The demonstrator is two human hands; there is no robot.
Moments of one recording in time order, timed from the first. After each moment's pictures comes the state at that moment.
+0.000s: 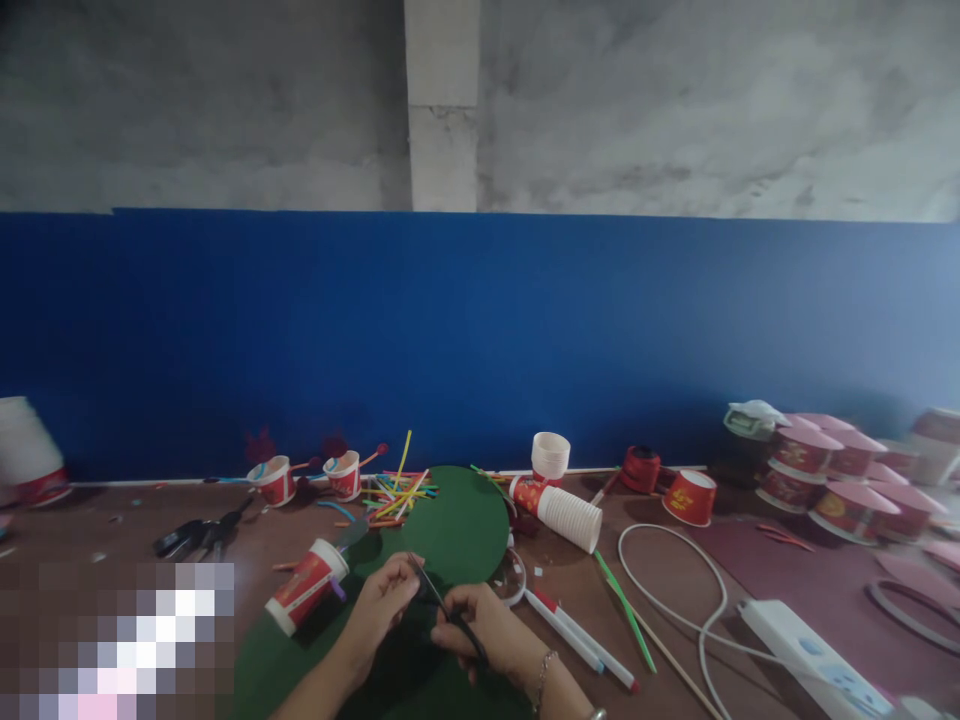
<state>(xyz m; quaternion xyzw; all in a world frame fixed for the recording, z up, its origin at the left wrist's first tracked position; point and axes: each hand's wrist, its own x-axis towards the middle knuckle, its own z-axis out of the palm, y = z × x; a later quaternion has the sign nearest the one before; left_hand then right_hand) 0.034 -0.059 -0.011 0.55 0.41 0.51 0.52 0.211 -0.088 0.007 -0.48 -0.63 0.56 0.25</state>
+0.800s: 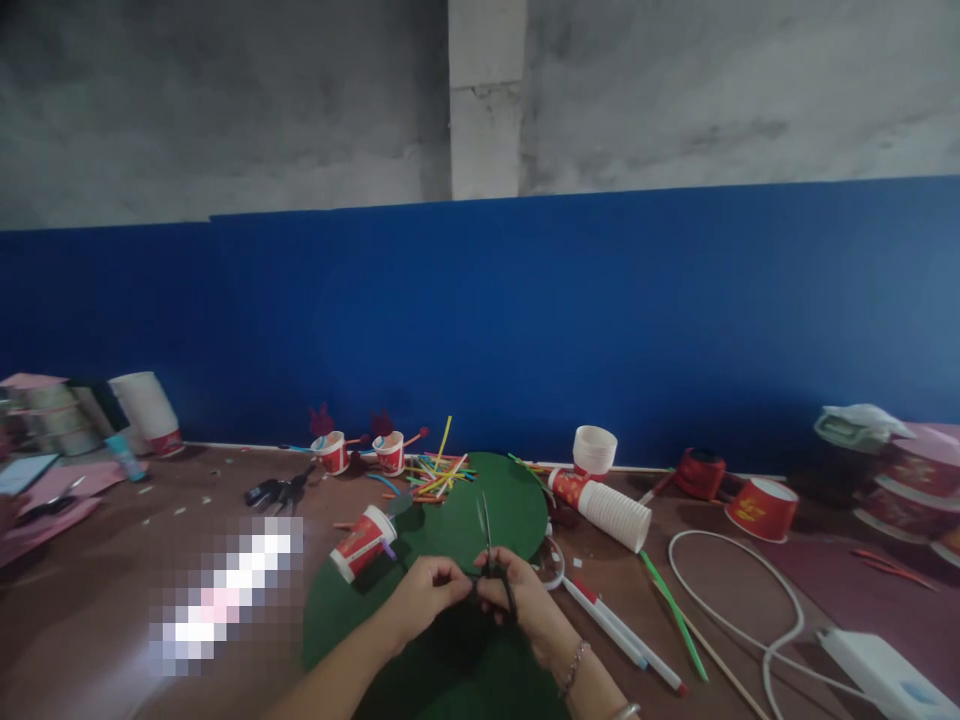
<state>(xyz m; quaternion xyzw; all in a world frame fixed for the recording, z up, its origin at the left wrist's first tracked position) 0.036 -0.086 0.008 0.58 0.46 0.37 0.56 0.199 -0.092 0.015 -0.43 -0.47 0.65 0.40</state>
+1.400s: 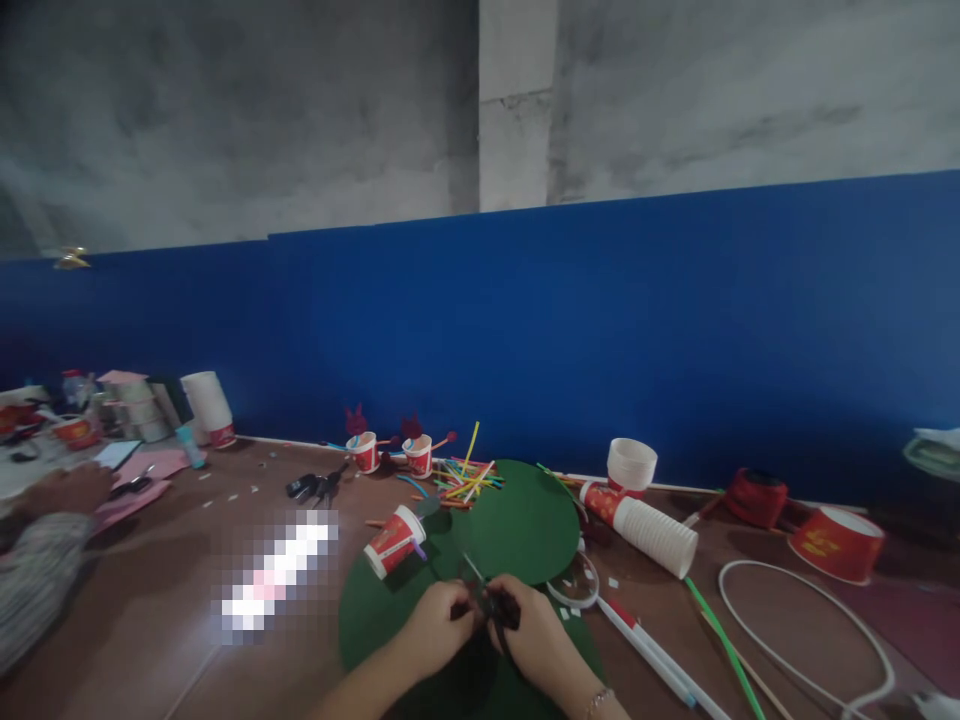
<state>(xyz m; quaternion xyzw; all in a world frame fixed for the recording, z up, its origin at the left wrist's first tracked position) 0.019 -0.105 -0.009 0.67 0.53 0.34 0.38 0.182 -0.098 0.006 -0.47 -0.73 0.39 0.32</state>
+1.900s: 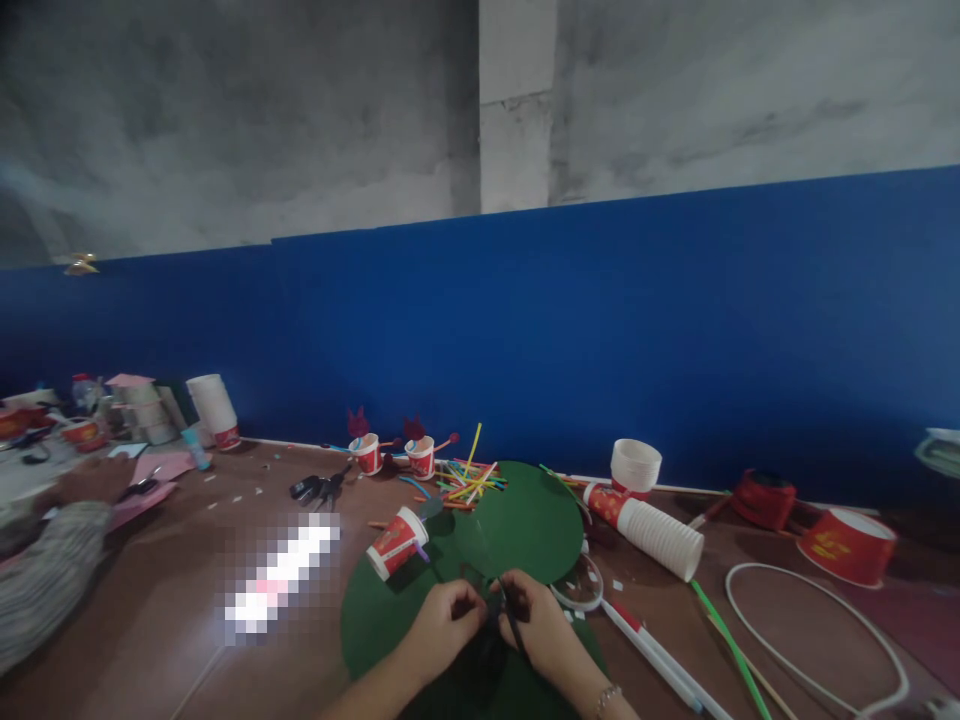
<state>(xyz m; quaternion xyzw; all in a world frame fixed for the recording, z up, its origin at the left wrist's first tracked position) 0.027 -0.108 -0.008 0.65 0.54 0.37 0.39 0.186 -0.089 -0.001 -0.44 -0.66 0.49 0.37</state>
